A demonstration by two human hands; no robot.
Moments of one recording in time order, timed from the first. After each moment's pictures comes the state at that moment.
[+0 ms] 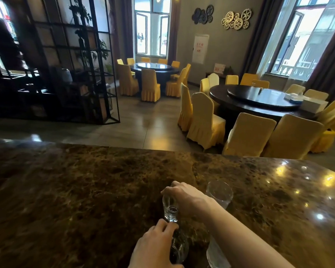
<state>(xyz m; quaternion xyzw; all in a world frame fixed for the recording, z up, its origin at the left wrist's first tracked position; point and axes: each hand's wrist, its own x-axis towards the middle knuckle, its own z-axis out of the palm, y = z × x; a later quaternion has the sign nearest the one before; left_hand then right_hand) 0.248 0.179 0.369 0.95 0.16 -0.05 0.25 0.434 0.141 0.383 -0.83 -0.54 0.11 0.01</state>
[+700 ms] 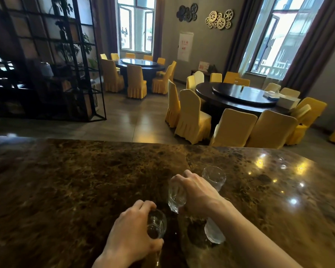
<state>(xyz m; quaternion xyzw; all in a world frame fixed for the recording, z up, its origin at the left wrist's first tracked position) 0.187 0.221 0.372 0.94 0.19 0.11 0.26 0.366 0.091 0.430 -0.88 -0.47 0.04 0.05</state>
